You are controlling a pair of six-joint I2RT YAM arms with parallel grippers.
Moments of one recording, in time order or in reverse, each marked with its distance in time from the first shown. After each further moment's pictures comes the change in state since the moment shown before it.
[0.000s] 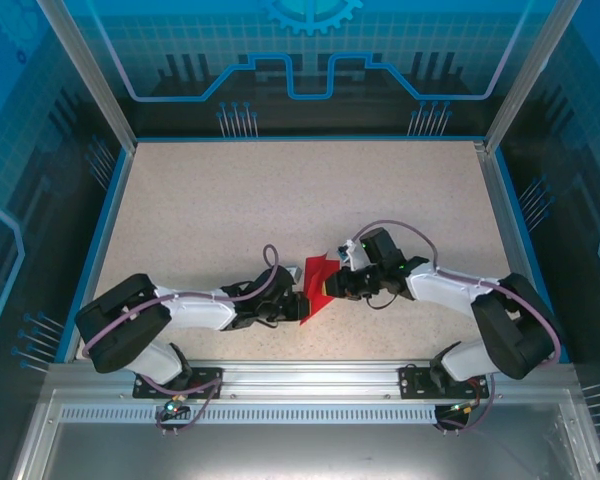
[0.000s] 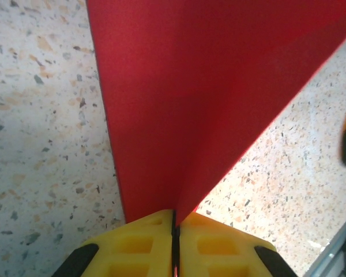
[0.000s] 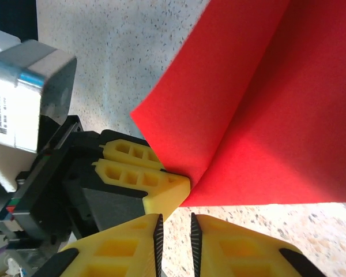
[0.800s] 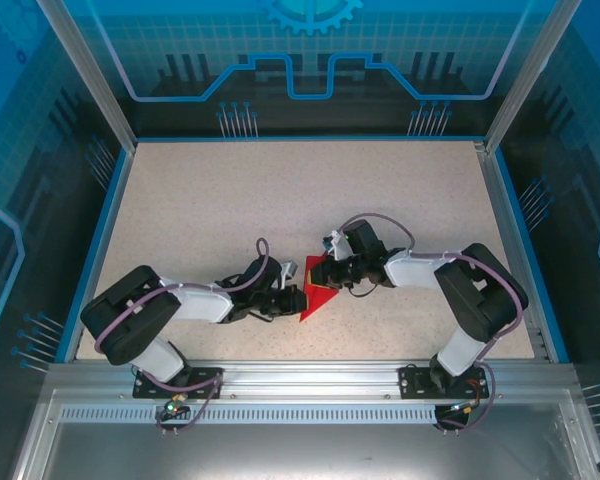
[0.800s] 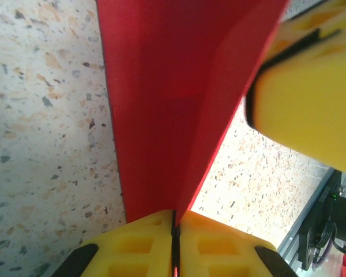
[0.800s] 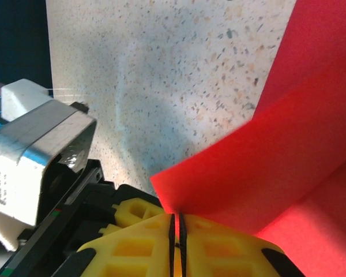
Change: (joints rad) left arm 0.127 0.055 -0.030 0.116 0.225 -0.001; right arm 0.015 0.246 0.116 0.188 -0.018 0.097
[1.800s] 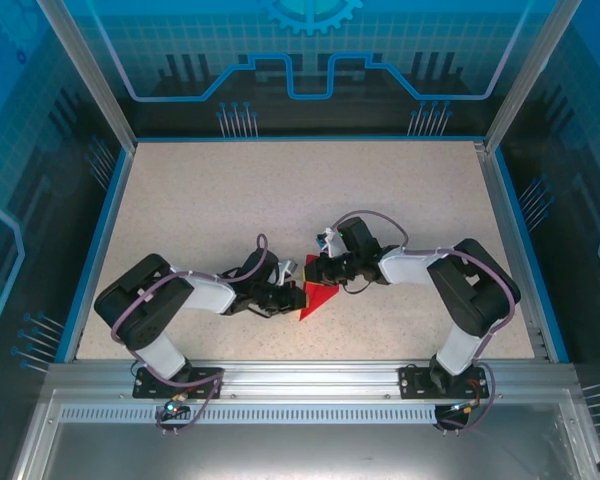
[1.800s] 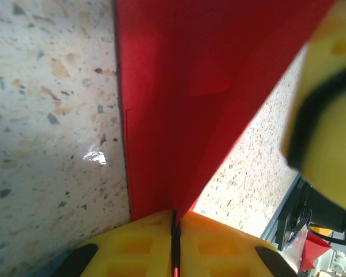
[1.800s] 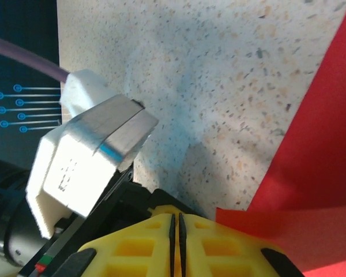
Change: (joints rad) left arm 0.082 0.098 0.033 0.023 0.177 0.003; right arm 0.020 0.048 0.041 0.042 -0.011 0.012
